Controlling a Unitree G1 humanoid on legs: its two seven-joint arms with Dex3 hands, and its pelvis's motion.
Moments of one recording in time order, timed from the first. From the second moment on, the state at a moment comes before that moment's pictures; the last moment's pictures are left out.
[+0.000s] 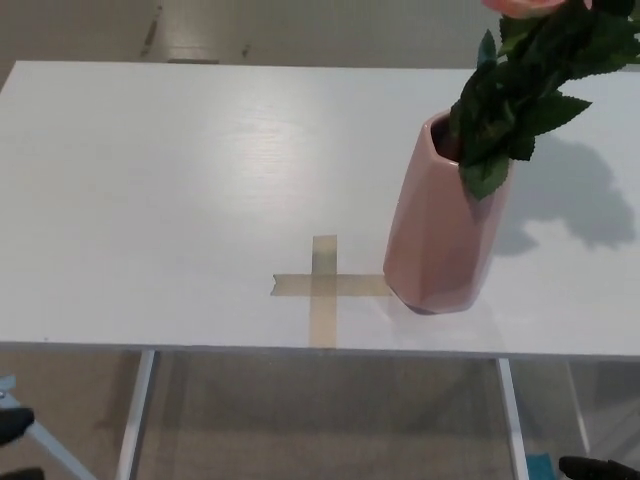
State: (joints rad) left_arm 0.45 0.44 0.58 -0.15 -0.33 0.31 -0.89; right_arm -0.17 -0.26 -0.16 1.13 -0.01 -0.25 0.08
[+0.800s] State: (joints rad) left_arm 0.04 0.45 0.25 0.81 -0.08 0.07 -0.51; right_arm -0.18 -0.26 -0.17 1.14 -0.01 -0.25 0.08
